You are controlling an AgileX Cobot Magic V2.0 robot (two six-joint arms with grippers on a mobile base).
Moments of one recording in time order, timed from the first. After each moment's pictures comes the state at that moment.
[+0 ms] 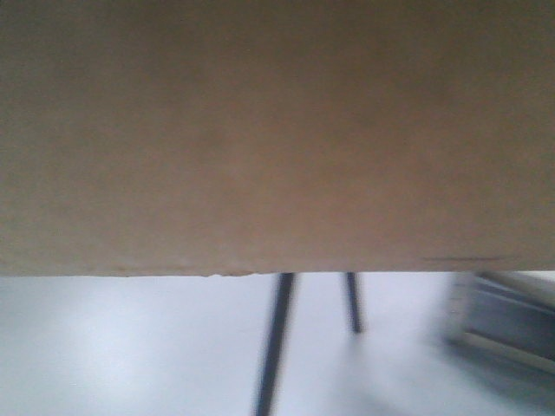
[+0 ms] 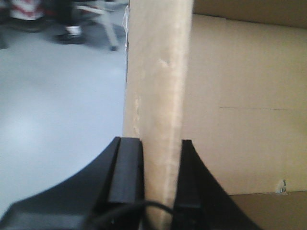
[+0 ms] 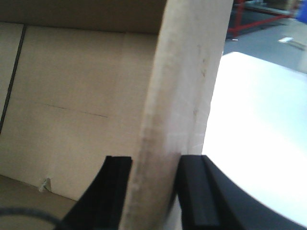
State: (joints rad) left arm -0.19 0.16 -0.98 -0.07 1.14 -0.12; right arm 0.06 0.12 -0.86 0.33 1.00 -0.13
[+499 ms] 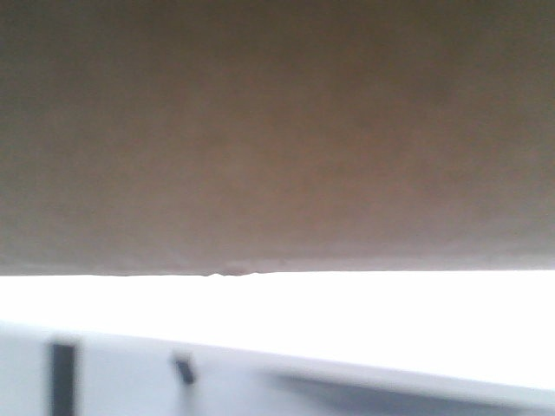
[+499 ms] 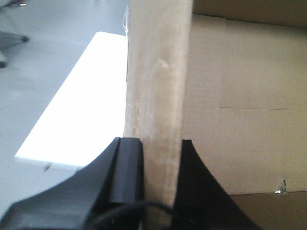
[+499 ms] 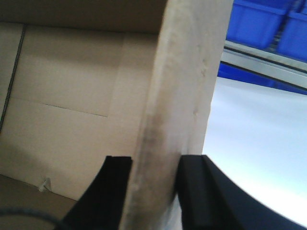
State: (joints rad) left arm -0.19 0.16 -0.98 -0.07 1.13 -0.12; right arm 0.06 0.12 -0.86 0.33 1.00 -0.13
